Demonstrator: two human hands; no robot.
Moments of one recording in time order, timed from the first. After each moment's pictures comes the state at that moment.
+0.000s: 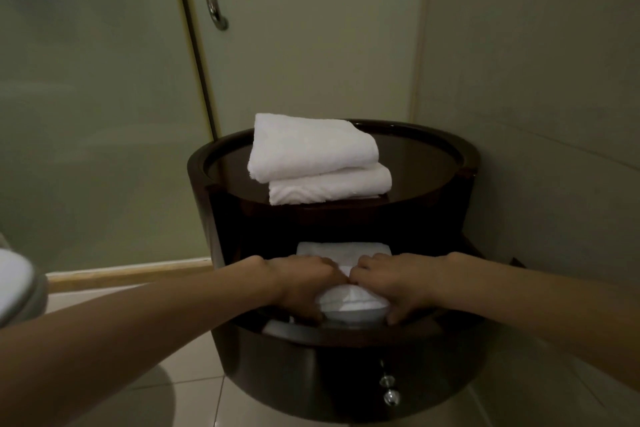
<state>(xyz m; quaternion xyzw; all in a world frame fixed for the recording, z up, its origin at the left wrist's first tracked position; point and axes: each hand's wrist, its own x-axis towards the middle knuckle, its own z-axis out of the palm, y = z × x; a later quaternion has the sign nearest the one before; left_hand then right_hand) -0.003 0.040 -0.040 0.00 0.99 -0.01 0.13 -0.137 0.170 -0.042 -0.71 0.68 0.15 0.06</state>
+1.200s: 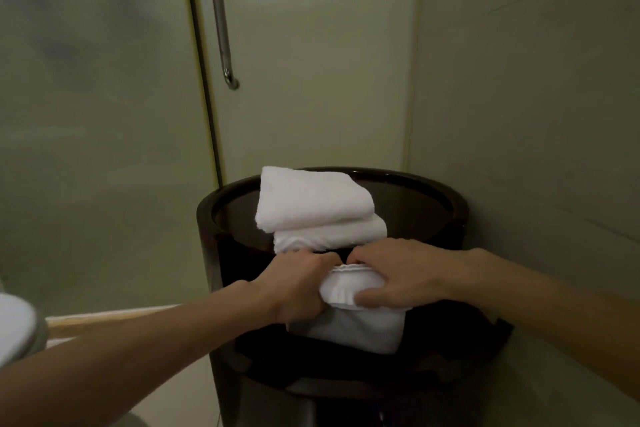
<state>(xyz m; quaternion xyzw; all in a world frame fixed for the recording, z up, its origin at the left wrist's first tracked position) 0.008 0.032 0.006 -0.07 0.99 0.00 -0.16 -0.124 0.186 0.053 -0.67 0.75 -0.01 0.02</state>
